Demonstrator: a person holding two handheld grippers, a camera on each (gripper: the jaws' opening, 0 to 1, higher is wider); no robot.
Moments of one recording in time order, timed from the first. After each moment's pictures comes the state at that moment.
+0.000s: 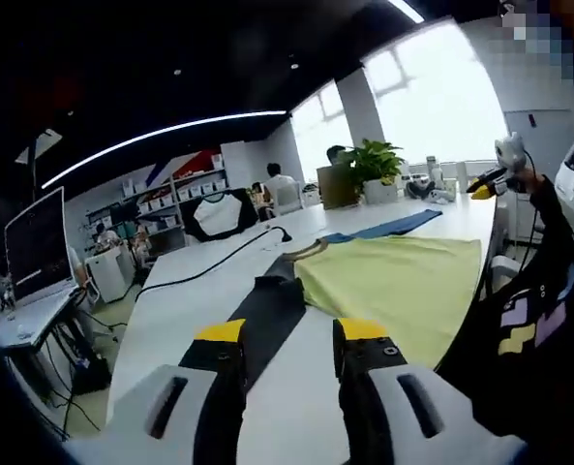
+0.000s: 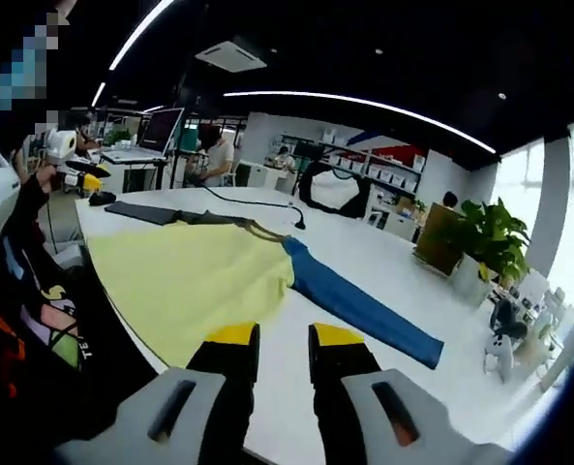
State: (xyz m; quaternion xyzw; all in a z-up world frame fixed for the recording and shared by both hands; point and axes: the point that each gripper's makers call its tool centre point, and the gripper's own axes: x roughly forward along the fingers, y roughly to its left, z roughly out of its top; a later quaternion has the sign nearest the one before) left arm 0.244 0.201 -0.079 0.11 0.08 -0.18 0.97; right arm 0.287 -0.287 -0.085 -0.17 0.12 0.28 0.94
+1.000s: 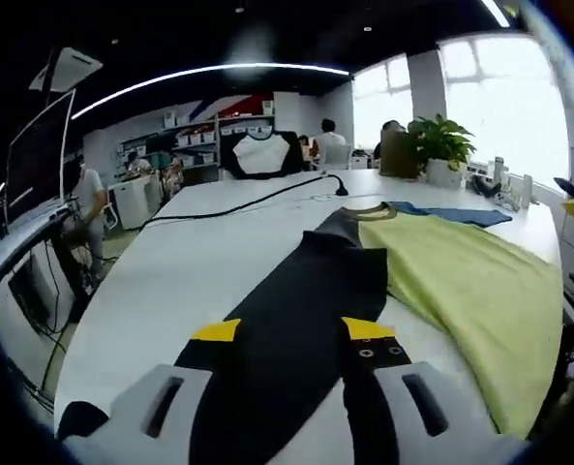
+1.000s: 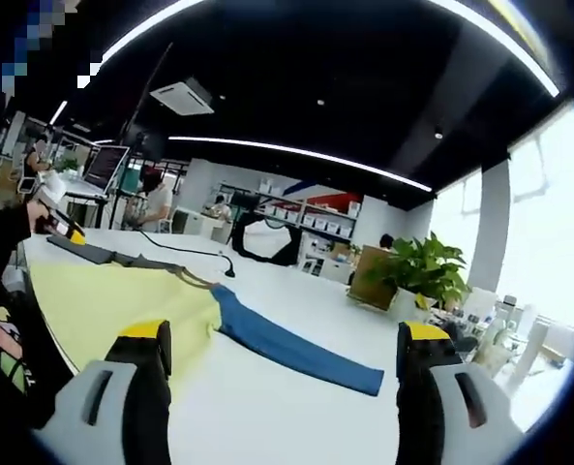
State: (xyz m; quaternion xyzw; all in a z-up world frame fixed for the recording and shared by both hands) left arm 0.370 0.246 -0.163 0.06 0.21 -0.04 0.97; right arm 0.312 -0.338 -0.051 -0.15 -0.01 0.14 0.98
